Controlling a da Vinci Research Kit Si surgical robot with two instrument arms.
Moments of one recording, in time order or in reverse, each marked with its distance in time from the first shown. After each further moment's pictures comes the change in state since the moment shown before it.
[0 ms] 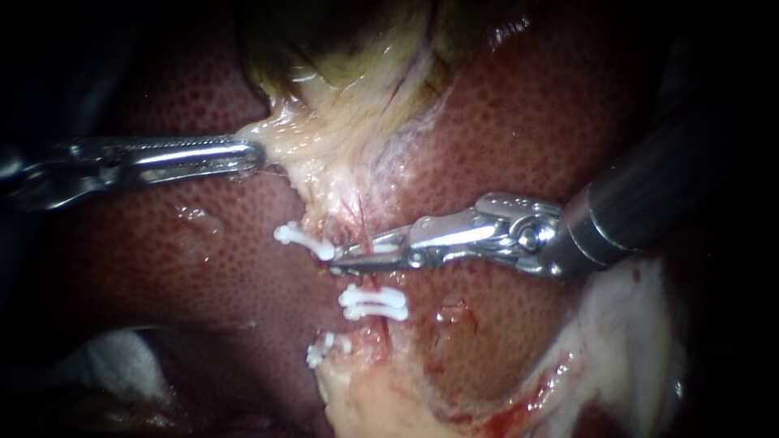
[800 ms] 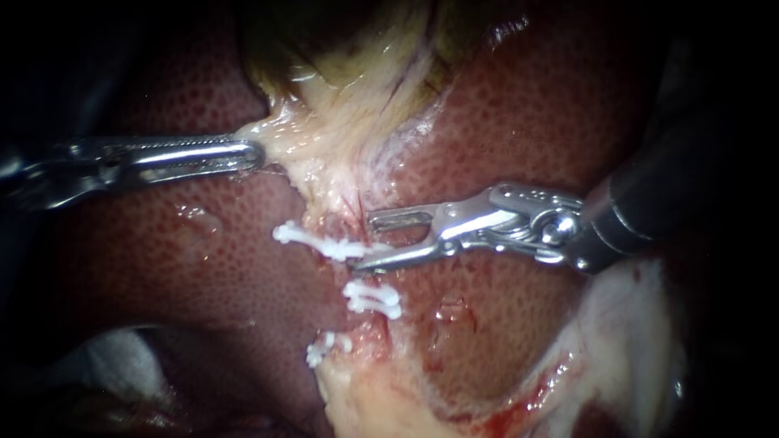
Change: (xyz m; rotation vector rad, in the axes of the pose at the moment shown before) right arm 0.001 0.000 -0.003 -0.055 0.053 -0.225; left arm 0.000 0.000 0.000 0.002 0.000 0.000
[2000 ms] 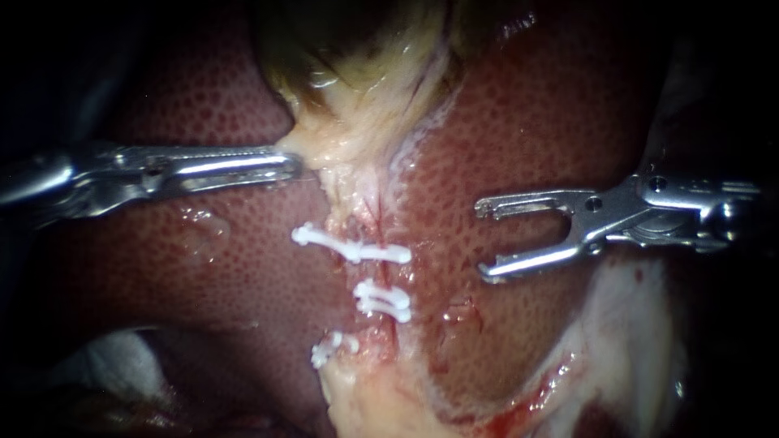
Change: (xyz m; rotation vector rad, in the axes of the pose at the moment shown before) right arm 0.004 -0.007 -0.013 0.034 -0.009 -0.232; left arm -0.003 0.000 0.007 -0.004 -0.015 0.017
